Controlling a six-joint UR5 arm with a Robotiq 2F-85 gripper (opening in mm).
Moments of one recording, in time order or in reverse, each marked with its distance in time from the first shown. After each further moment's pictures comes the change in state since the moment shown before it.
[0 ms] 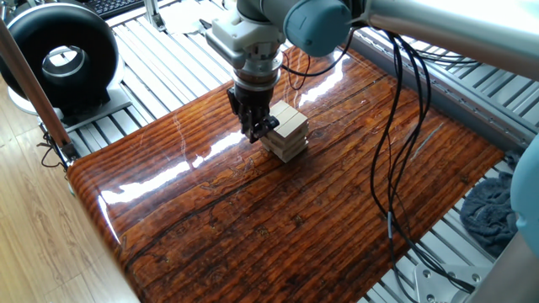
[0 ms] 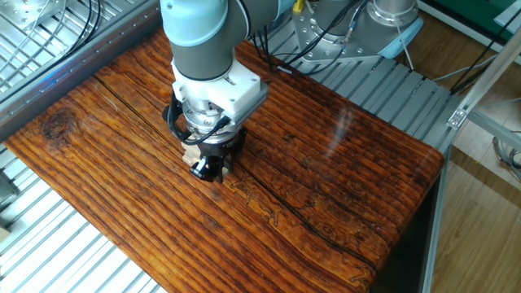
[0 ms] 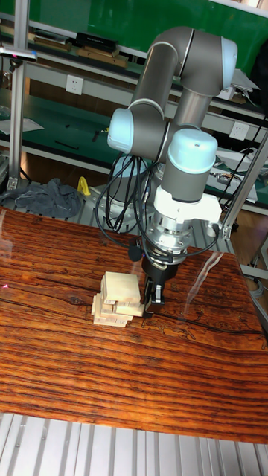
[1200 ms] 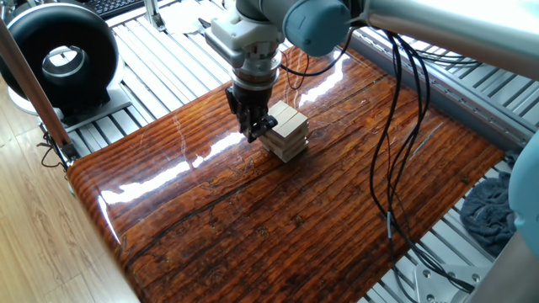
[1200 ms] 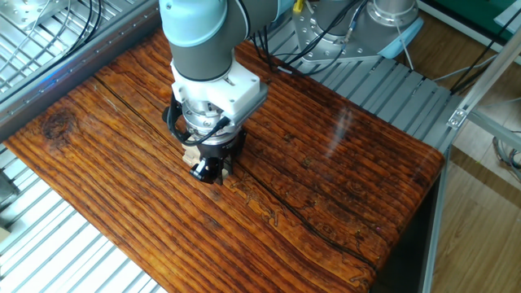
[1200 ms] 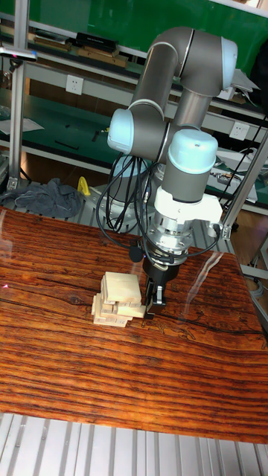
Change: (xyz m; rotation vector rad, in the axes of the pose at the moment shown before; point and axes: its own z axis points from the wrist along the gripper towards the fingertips) arm -0.003 -0.004 0.000 0.008 -0.007 -0.003
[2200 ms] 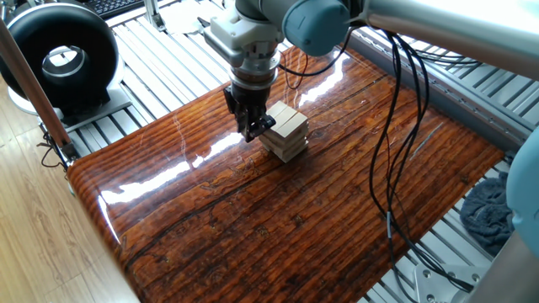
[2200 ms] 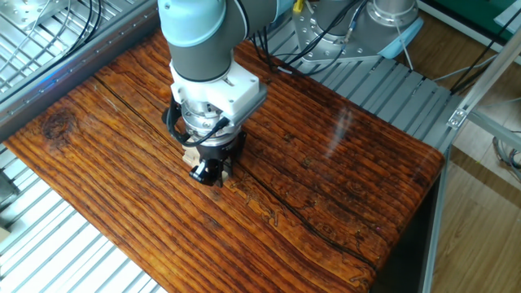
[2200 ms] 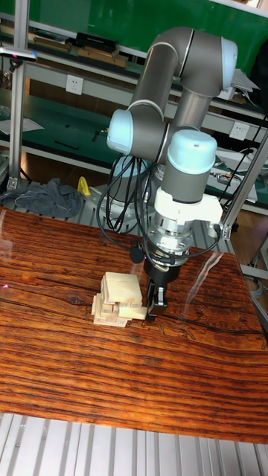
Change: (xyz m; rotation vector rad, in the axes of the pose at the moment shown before) arm -0.004 -0.004 0.001 0.006 -0.018 -0.010
